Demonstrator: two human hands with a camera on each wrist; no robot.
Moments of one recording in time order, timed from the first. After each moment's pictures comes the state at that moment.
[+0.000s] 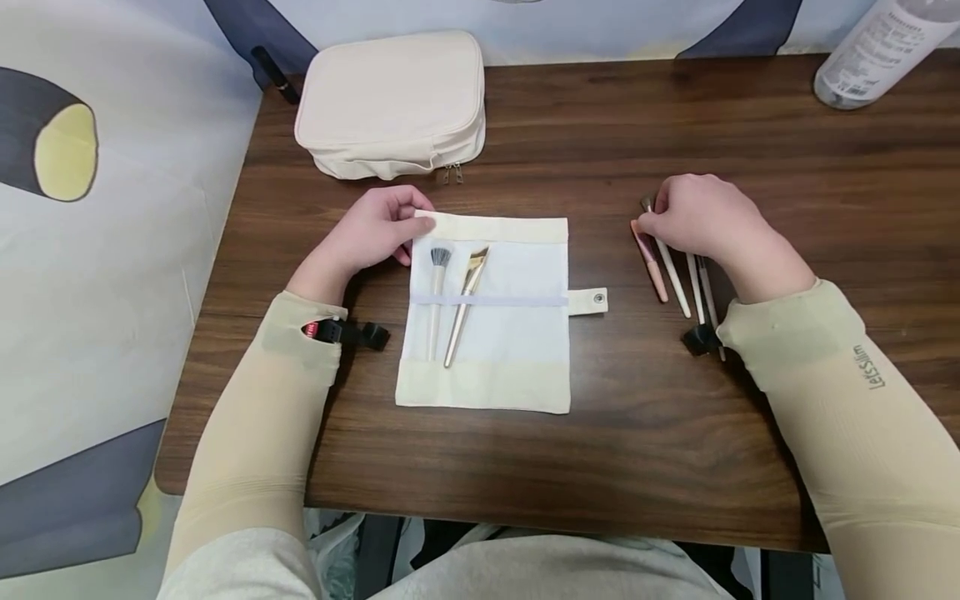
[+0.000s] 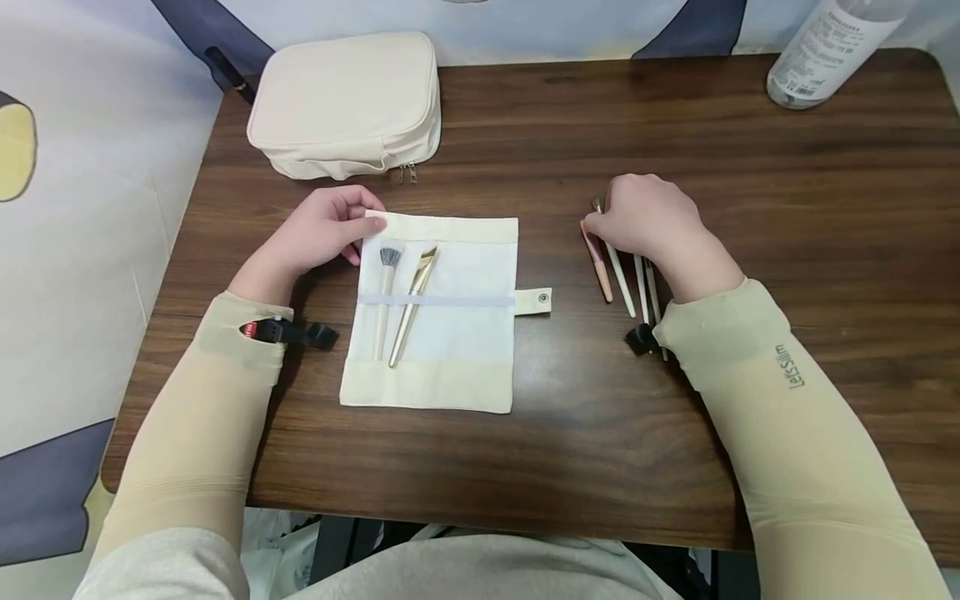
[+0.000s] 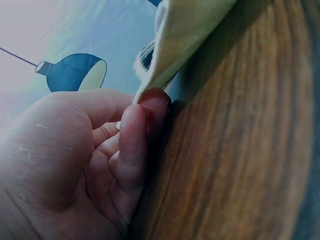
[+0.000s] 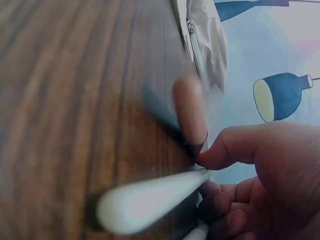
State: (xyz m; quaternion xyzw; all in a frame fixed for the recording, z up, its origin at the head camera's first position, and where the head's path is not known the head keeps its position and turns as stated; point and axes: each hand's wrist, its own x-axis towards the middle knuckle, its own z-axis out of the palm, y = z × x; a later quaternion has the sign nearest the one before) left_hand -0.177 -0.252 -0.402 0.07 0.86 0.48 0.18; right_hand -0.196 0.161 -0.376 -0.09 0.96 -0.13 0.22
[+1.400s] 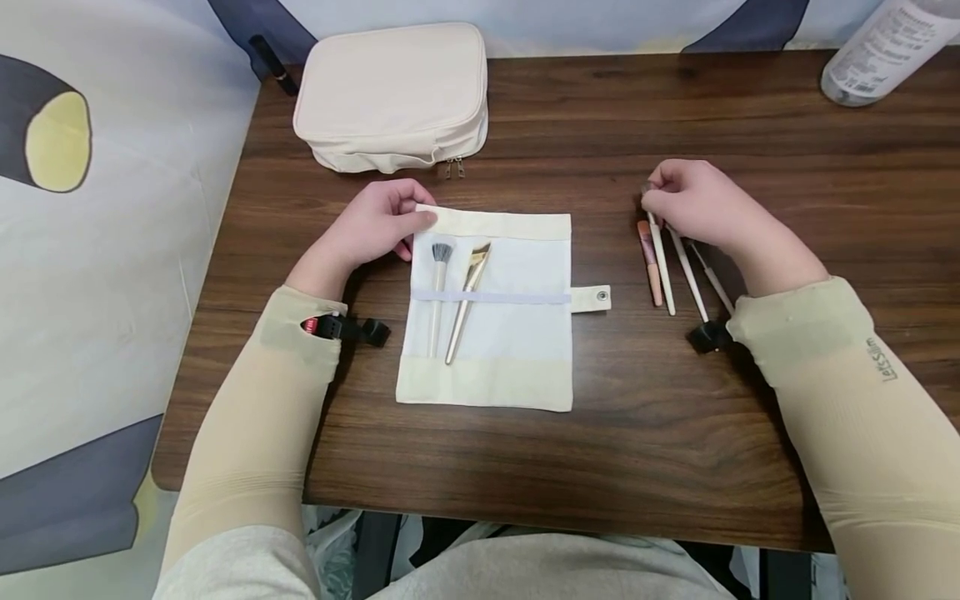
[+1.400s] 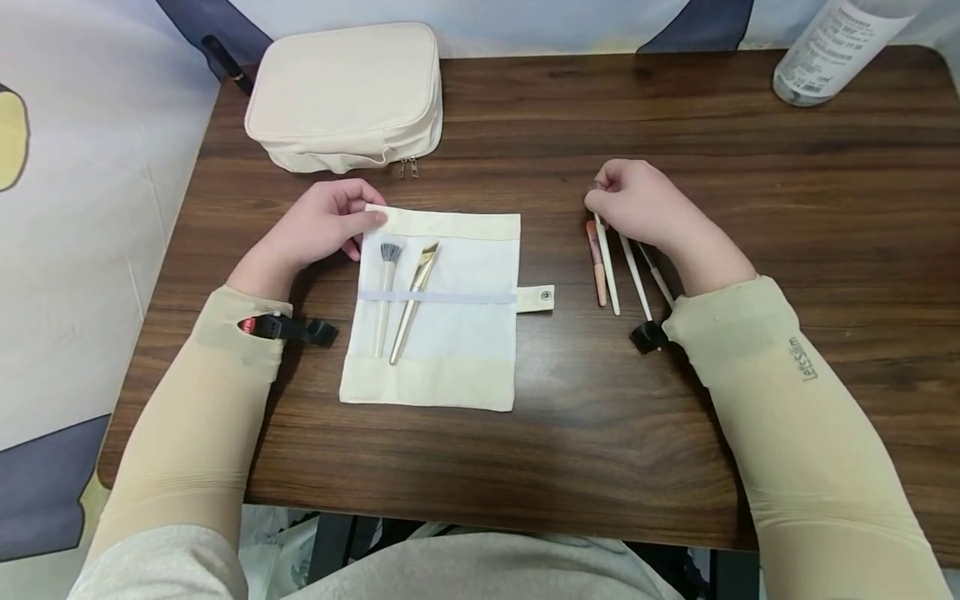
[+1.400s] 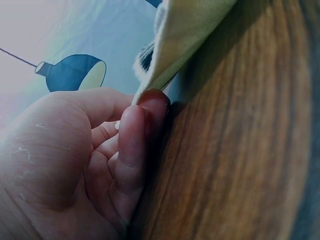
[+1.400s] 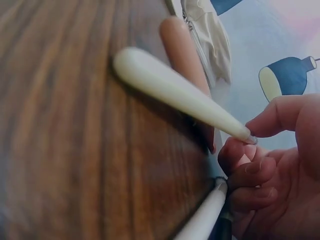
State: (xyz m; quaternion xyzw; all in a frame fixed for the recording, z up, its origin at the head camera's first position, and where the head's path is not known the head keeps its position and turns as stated) left_hand -0.180 -0.253 -0.402 0.07 0.86 0.48 0.18; right_hand -0.197 0.160 -0.380 -0.08 0.92 -0.35 0.19
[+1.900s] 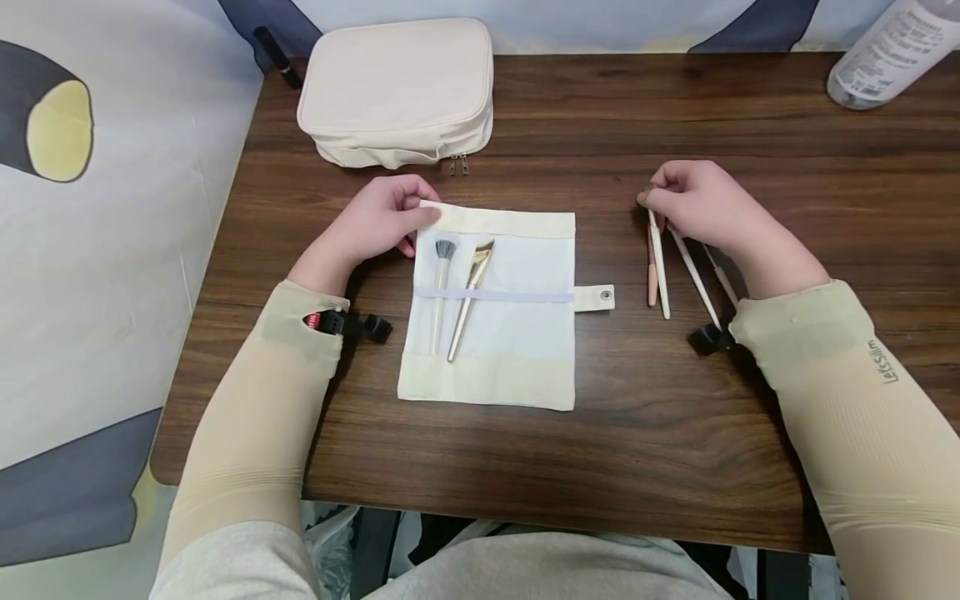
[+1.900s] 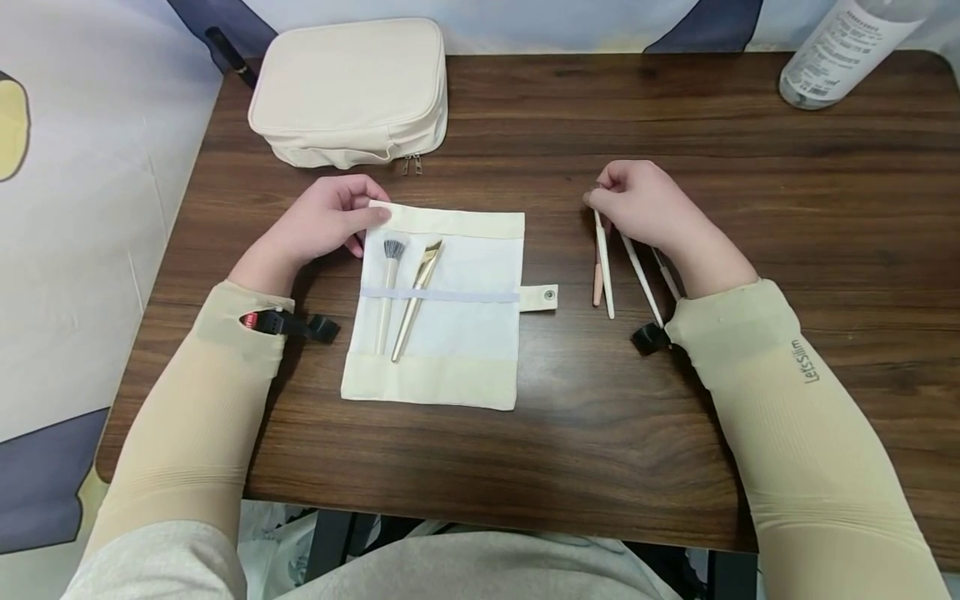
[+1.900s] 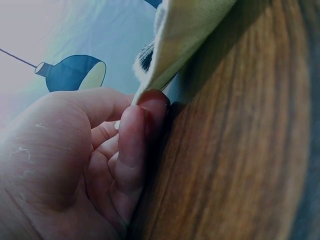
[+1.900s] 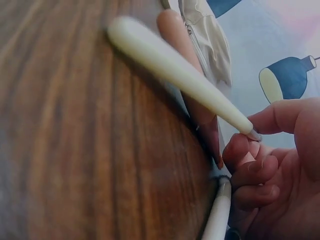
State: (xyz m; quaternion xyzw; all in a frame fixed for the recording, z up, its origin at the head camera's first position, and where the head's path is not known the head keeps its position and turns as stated) left_hand -0.180 -0.253 -0.400 0.07 0.86 0.47 0.19; right_hand -0.198 0.159 -0.386 -0.07 0.91 -0.35 0.20
